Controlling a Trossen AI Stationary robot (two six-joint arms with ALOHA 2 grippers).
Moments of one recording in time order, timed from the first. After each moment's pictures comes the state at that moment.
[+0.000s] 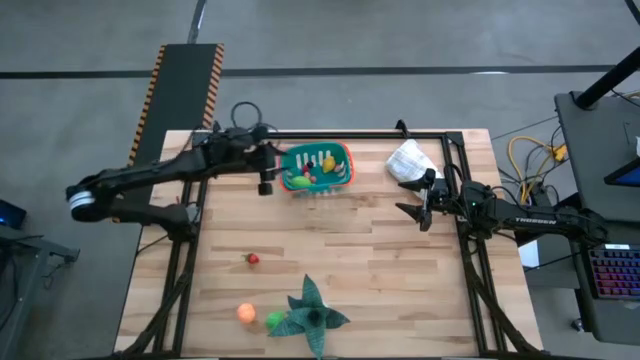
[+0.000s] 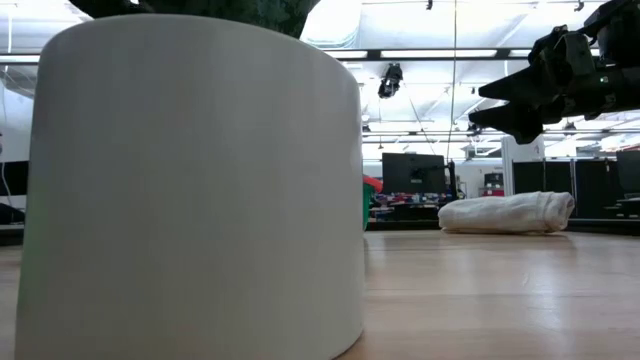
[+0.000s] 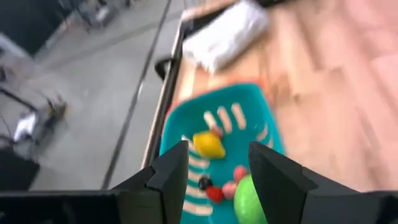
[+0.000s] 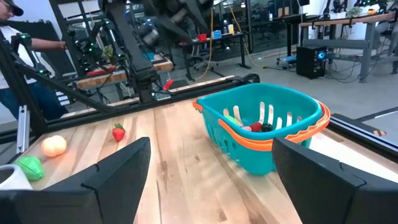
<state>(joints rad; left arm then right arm) 0.43 1.08 0.84 -0.20 0.05 0.53 -0.23 0.35 0.01 0.32 -0.02 0.16</state>
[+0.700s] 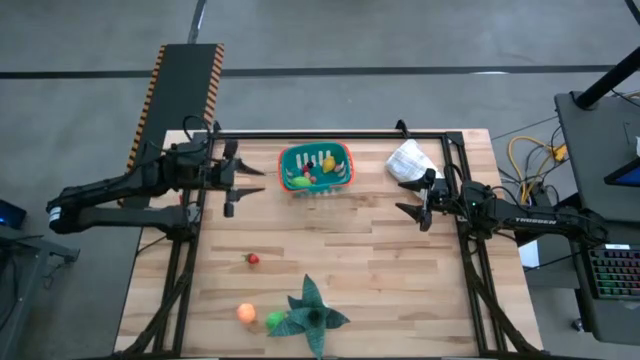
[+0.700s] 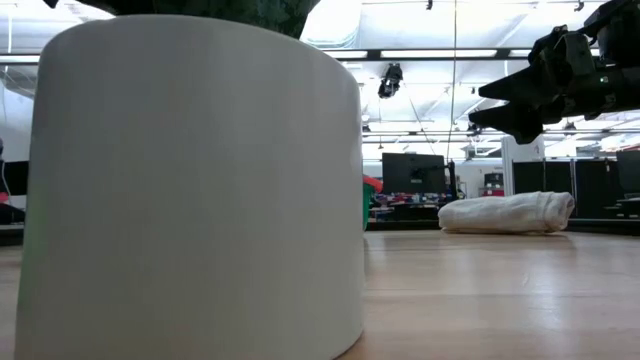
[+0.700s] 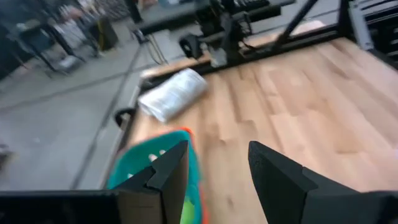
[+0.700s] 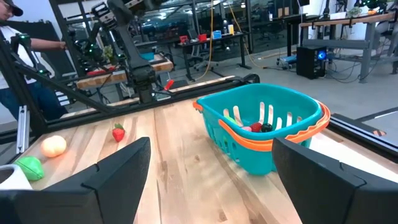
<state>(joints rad) 0.25 0.70 0.80 -0.39 0.14 0.38 -0.23 0.35 0.01 0.32 -0.02 0.16</state>
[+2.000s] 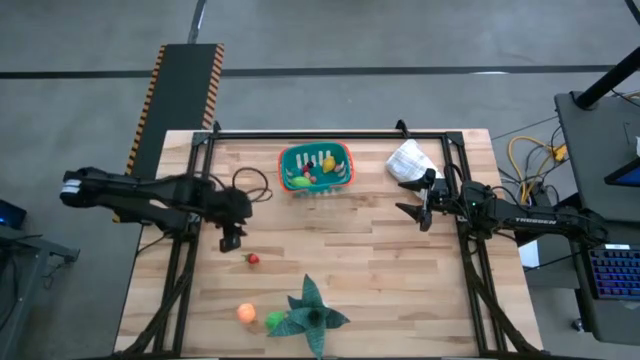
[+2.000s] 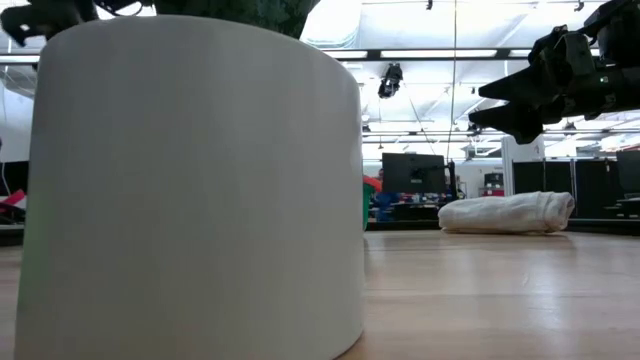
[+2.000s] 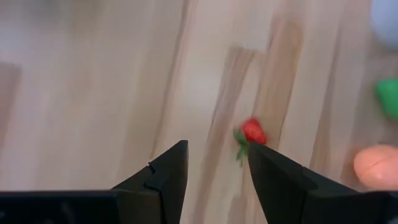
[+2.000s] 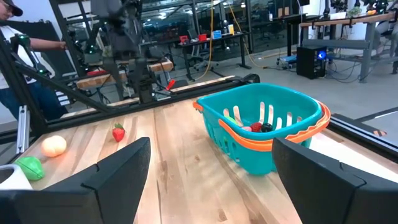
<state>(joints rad) -0.06 0.96 0.79 -0.97 0.05 -0.32 -0.23 0.35 0.01 0.32 -0.02 0.16</state>
